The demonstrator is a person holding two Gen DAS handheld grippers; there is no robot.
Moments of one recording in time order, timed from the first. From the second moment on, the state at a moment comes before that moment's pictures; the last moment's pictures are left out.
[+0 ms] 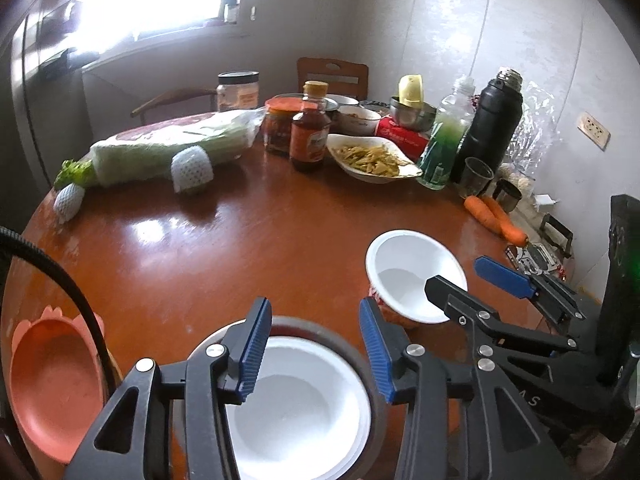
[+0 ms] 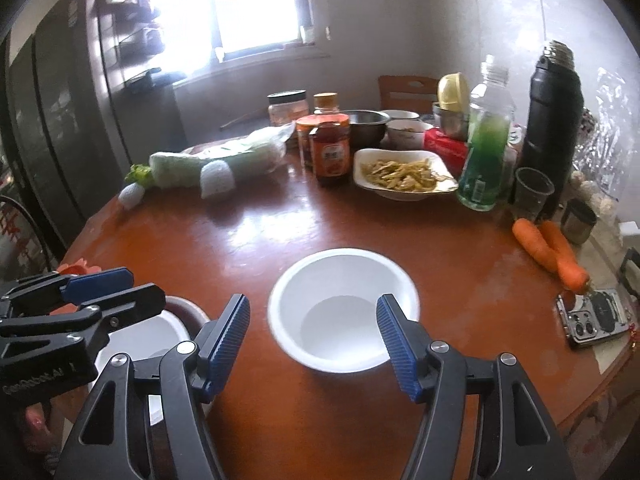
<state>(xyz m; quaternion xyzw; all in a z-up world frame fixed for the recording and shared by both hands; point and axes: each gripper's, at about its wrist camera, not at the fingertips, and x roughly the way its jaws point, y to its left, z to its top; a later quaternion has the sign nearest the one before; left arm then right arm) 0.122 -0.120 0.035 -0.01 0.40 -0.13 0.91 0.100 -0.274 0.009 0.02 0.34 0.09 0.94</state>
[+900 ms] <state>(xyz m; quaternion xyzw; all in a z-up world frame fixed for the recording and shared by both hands) 0.170 -0.173 0.012 0.00 0.44 -0.16 0.88 0.129 -0.320 -0.014 0.04 0.38 0.05 0.92</state>
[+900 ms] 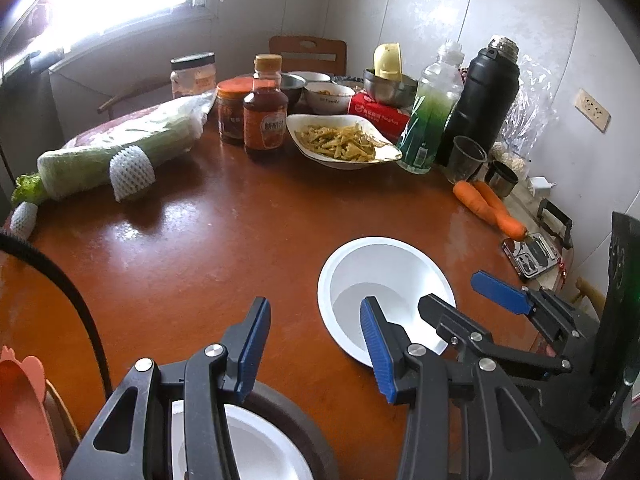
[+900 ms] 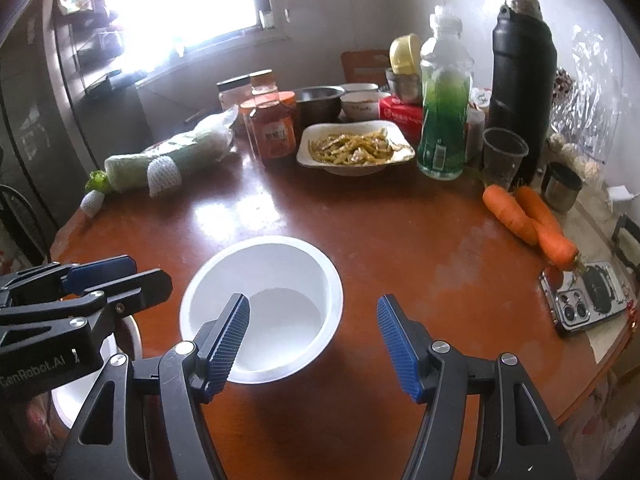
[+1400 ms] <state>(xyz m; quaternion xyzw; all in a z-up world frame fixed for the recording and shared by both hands) 0.189 -0.190 -0.005 -0.01 0.47 -0.17 0.87 0.140 -0.325 -0.035 0.04 0.41 0.06 0.91</state>
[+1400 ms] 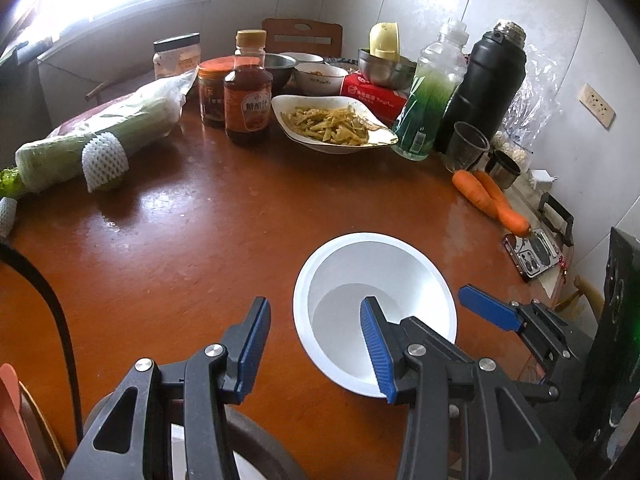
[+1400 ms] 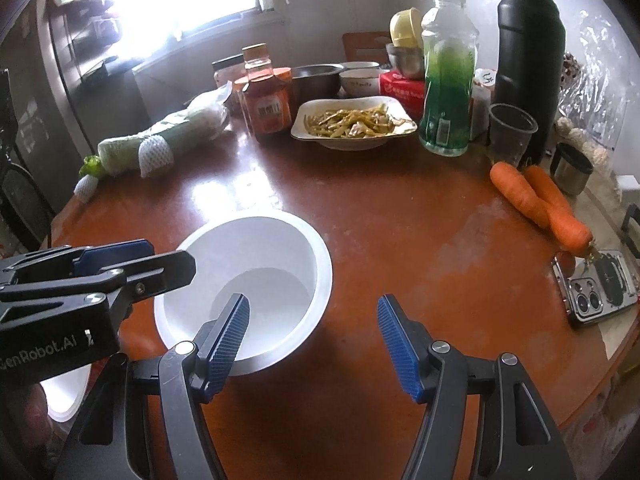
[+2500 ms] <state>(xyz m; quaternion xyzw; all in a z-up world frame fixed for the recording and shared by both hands) 0.201 -0.196 -0.031 -0.02 0.51 -0.18 0.84 0.150 -0.309 -0.045 0.04 0.43 0.10 0.90</state>
